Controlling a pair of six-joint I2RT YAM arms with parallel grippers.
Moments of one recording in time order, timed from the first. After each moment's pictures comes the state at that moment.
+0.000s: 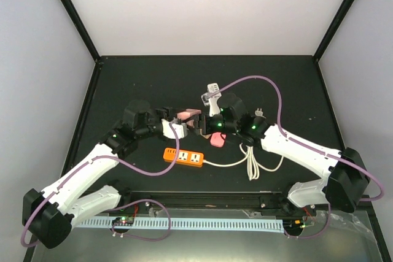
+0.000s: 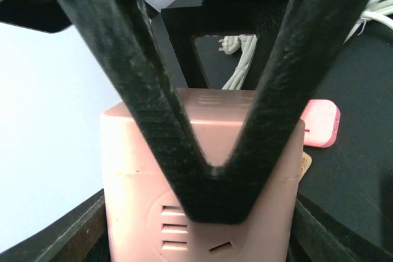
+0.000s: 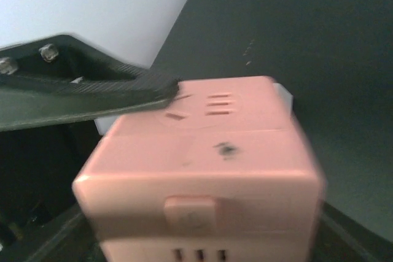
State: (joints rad) left arm -0.55 0.95 0.73 -0.21 0.42 1.01; right arm 0.87 1.34 1.00 -0.17 -0.31 0.67
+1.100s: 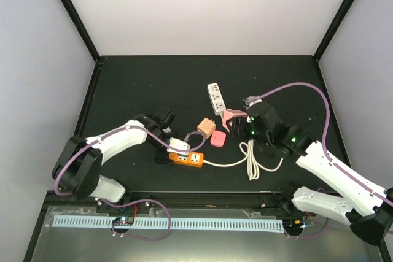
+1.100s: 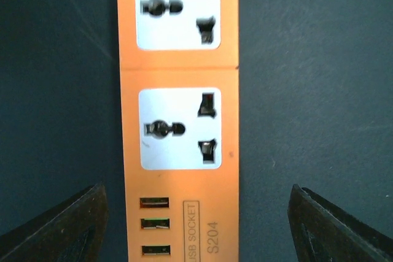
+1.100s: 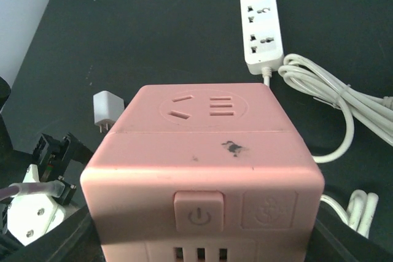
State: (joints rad) left arm -0.57 1.42 0.82 -0.78 0.36 1.14; right arm 0.79 0.98 0.97 -0.69 0.12 0.64
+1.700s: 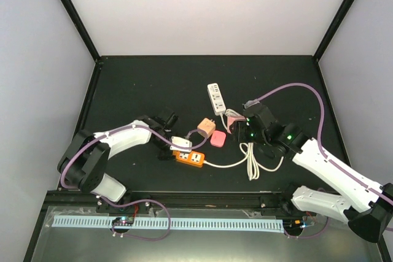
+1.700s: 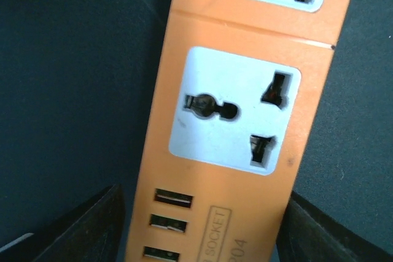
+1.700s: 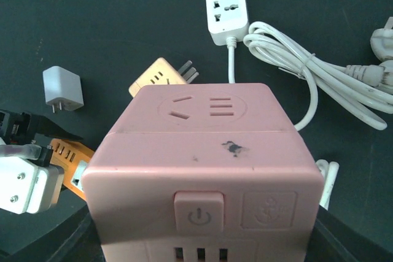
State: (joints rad) left arm -0.58 1.50 0.80 -0.66 0.23 1.01; right arm 0.79 1.01 0.97 -0.79 0.16 0.64
